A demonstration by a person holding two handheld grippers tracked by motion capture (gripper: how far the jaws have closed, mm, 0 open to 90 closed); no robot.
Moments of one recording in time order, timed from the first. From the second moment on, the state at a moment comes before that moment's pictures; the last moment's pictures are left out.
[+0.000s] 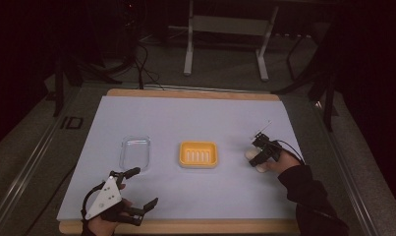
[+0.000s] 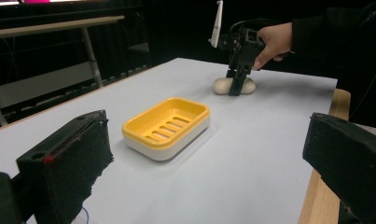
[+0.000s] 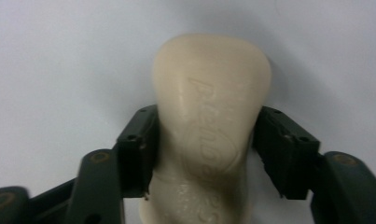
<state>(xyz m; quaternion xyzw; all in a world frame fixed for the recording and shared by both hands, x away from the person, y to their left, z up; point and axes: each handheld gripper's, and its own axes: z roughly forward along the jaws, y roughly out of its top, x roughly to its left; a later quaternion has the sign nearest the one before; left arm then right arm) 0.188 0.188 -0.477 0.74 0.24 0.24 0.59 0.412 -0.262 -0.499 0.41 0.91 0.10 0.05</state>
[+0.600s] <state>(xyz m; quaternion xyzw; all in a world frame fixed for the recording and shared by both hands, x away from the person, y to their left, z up) 0.188 0.188 -0.477 0.74 0.23 0.24 0.59 0.414 -0.255 -0.495 0.38 0.92 0.07 0.05</state>
